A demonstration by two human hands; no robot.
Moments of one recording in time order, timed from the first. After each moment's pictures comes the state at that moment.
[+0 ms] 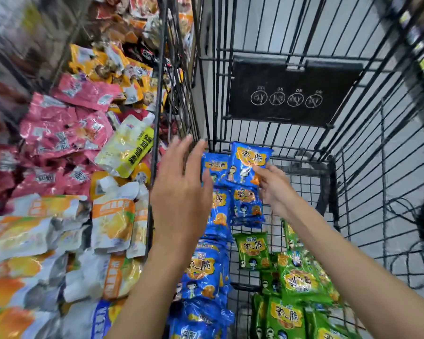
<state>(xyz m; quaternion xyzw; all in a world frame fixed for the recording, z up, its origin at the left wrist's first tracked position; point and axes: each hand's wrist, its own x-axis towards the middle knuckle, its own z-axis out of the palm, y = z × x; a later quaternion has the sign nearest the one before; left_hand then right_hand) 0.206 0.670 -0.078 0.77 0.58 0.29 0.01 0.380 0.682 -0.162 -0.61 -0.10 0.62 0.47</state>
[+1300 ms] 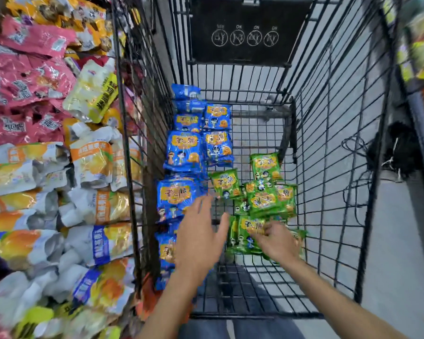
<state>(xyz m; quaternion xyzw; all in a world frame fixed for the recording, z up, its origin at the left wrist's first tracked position) 0.204 0.501 -0.099 0.72 0.58 0.08 0.38 0.365 0.424 -0.173 -0.85 -0.32 0.42 -0.02</state>
